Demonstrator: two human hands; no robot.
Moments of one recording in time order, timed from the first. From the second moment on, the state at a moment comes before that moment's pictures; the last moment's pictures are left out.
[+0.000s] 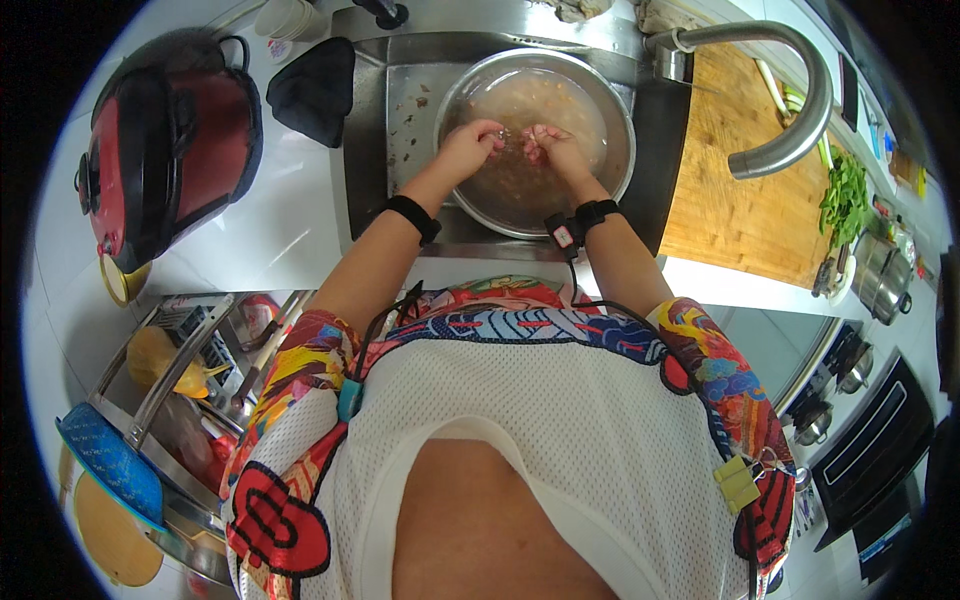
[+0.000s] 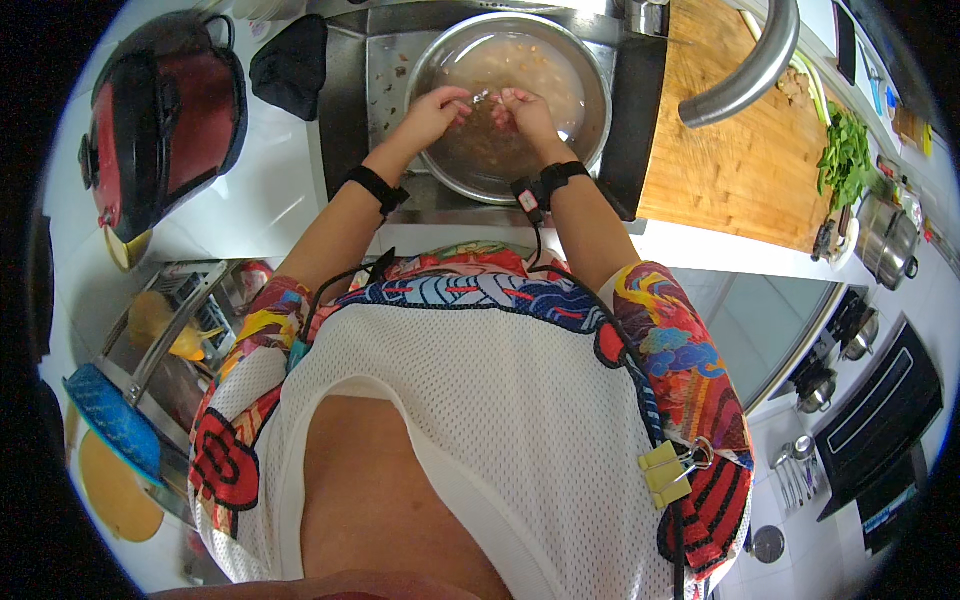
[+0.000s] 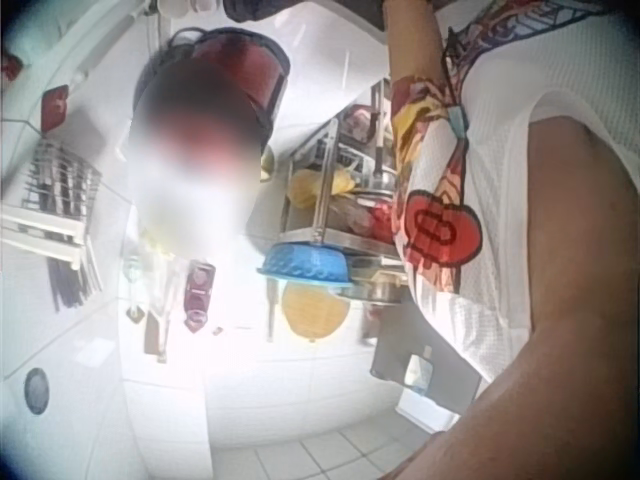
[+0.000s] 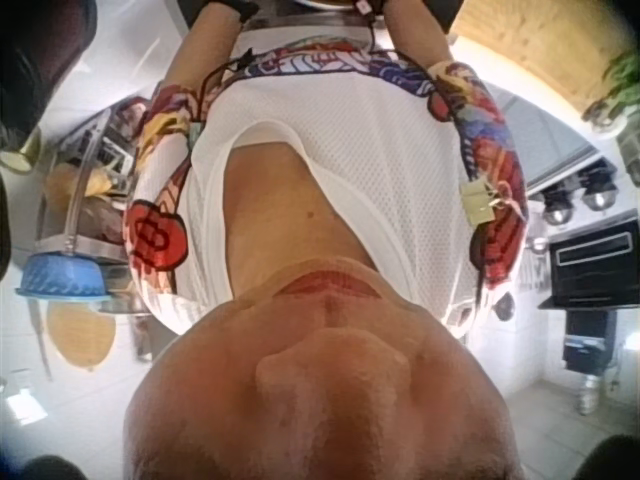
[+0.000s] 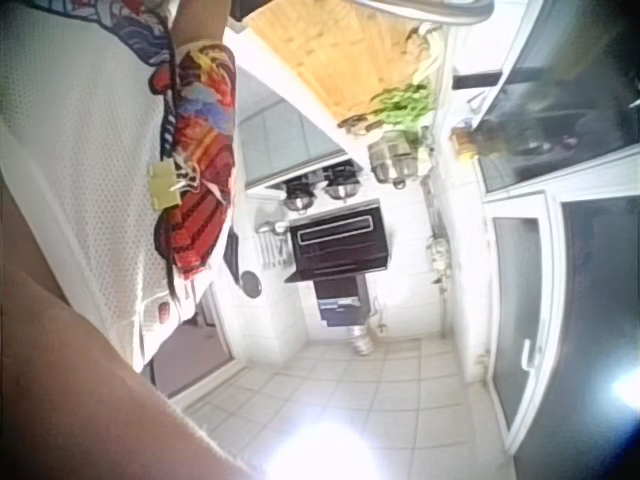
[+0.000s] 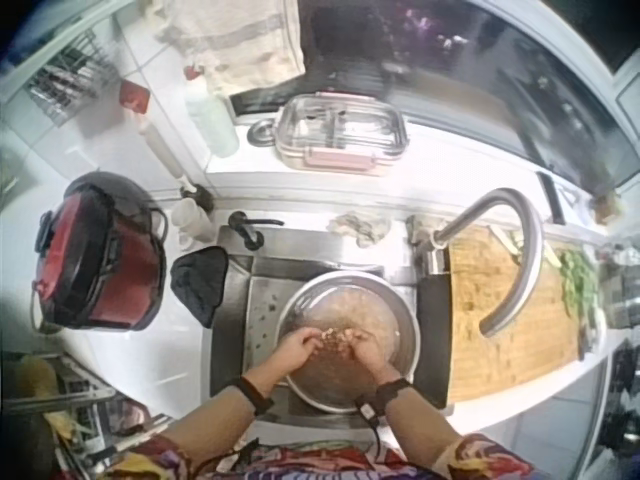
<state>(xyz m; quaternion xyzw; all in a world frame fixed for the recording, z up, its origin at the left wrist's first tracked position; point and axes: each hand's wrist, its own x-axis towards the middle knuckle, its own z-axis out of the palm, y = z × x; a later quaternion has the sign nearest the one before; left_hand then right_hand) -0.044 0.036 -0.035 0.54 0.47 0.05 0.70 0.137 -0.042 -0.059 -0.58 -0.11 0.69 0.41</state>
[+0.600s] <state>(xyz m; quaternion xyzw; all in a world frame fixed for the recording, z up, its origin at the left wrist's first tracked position) -0.025 0.015 -0.025 0.51 0.46 0.03 0.73 0.124 -0.058 -0.034 -0.56 -0.11 0.66 0.49</state>
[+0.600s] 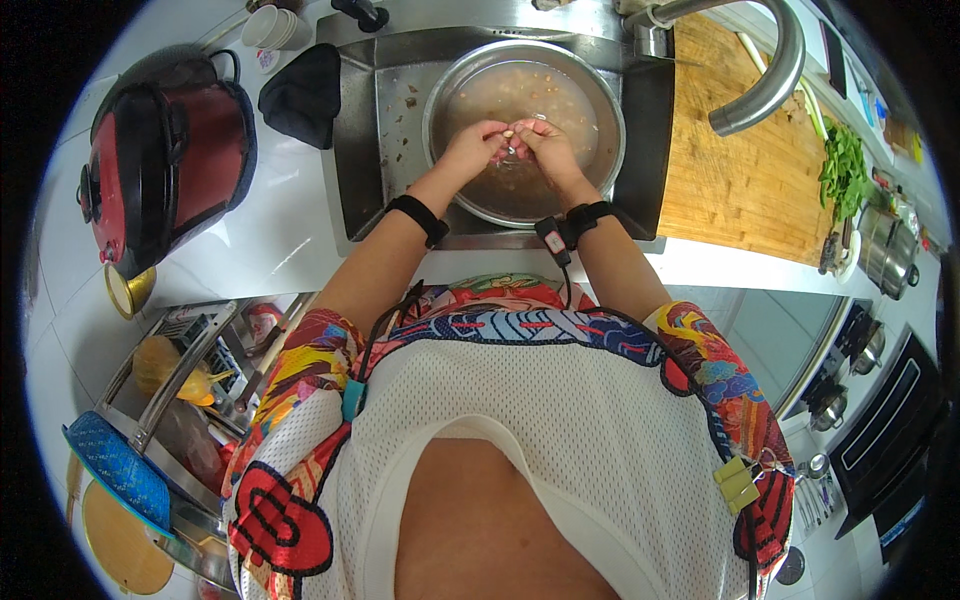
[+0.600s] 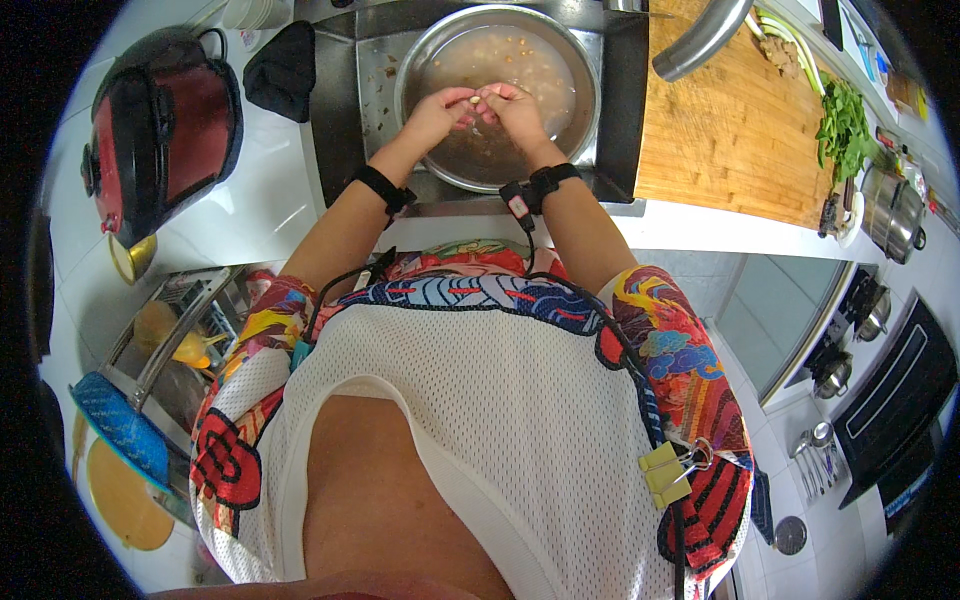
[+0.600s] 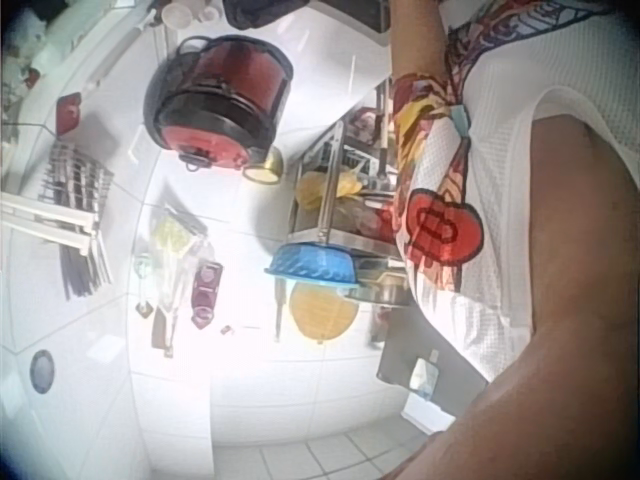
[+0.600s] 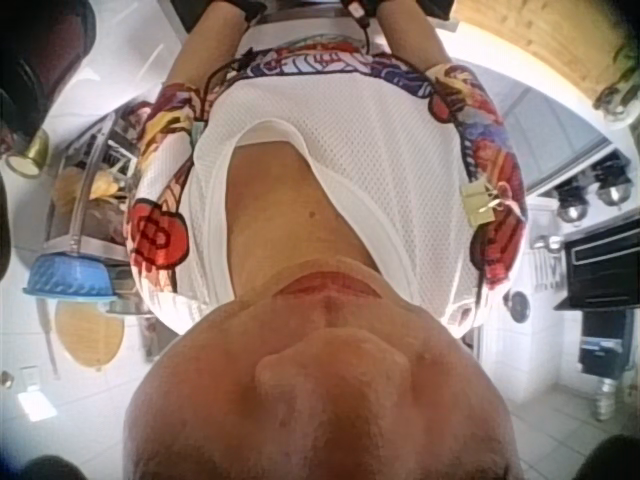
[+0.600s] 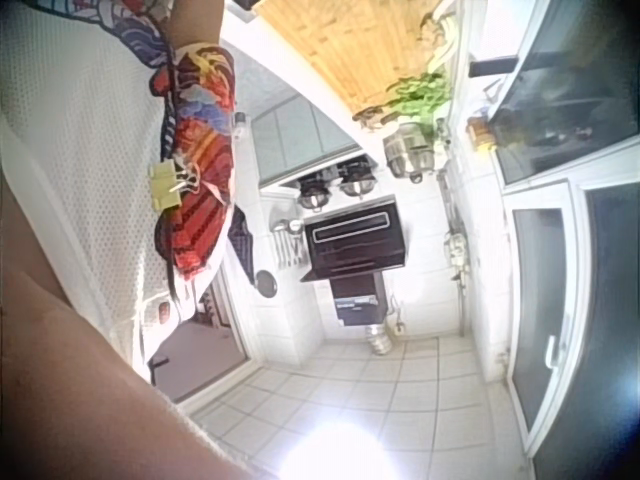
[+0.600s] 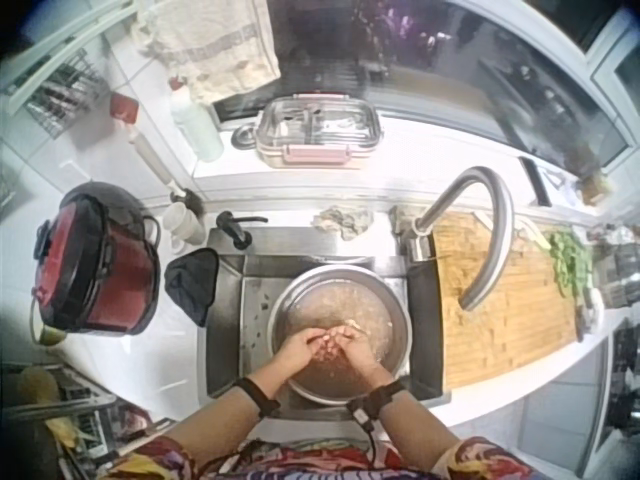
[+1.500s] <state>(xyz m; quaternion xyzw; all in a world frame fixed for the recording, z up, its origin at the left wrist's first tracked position) -0.078 -0.012 -0.030 0.40 0.52 0.04 0.76 0.116 0.002 -0.068 -0.75 -0.26 0.45 0.42</state>
